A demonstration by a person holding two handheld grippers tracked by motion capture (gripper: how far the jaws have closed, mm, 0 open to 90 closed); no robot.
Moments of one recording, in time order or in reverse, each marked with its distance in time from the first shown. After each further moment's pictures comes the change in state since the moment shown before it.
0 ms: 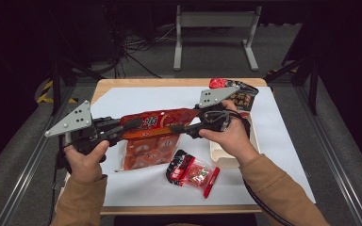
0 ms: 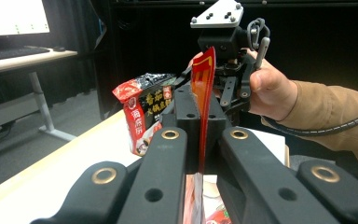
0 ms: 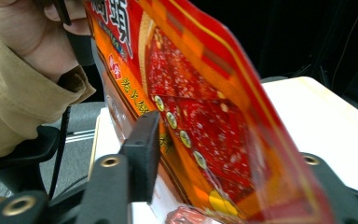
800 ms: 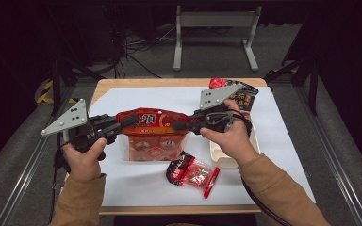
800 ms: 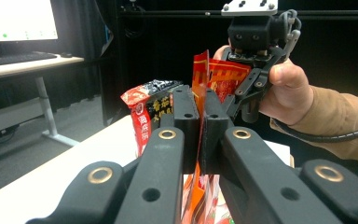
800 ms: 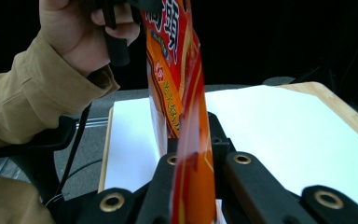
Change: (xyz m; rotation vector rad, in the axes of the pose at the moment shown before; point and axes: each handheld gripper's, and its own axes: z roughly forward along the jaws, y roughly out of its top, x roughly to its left) left arm 0.008 -0.004 -0.004 -0.038 0.021 -0.016; right arm 0.018 0.018 -0.012 0.026 0.016 -0.059
